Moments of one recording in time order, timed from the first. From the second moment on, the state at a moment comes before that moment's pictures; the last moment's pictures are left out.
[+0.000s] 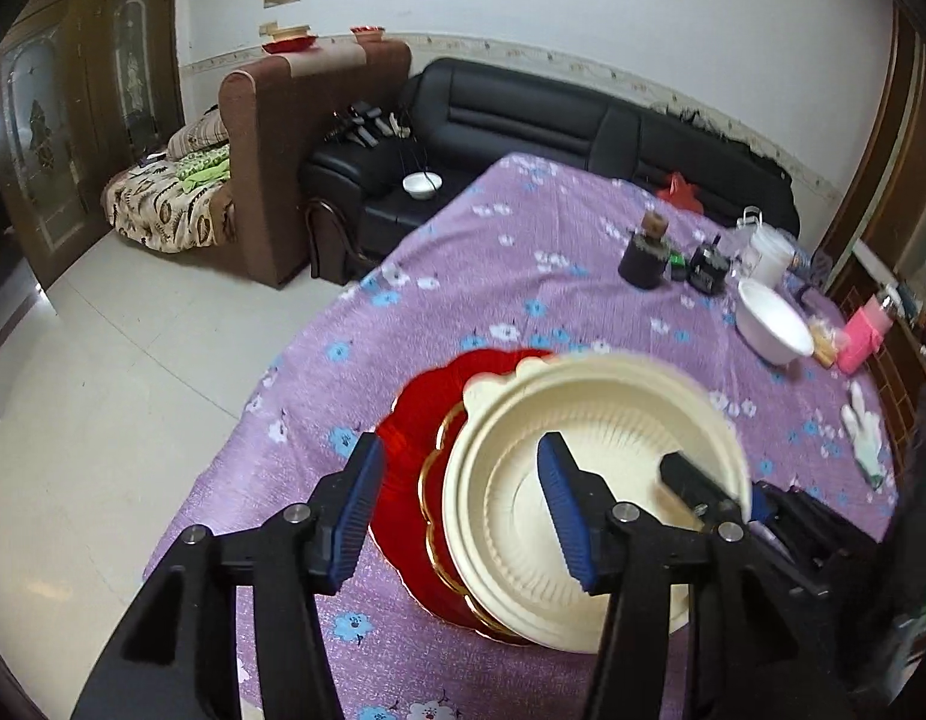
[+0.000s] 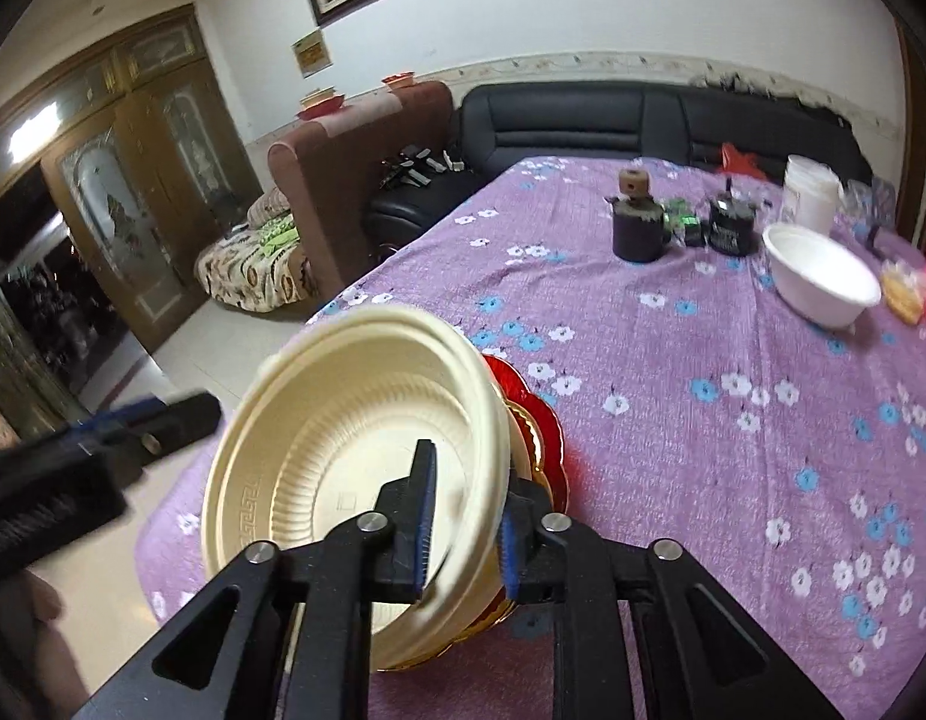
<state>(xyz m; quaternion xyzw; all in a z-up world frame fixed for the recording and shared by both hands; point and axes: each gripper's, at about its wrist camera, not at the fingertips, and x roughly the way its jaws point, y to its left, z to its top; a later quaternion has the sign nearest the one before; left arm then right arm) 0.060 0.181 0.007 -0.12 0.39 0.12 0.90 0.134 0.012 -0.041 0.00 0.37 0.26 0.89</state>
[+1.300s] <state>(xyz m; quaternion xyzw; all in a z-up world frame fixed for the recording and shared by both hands) 0.020 0.028 0.037 0.02 0.30 0.07 0.95 0.071 -0.178 -0.022 0.09 0.32 0.15 0.93</state>
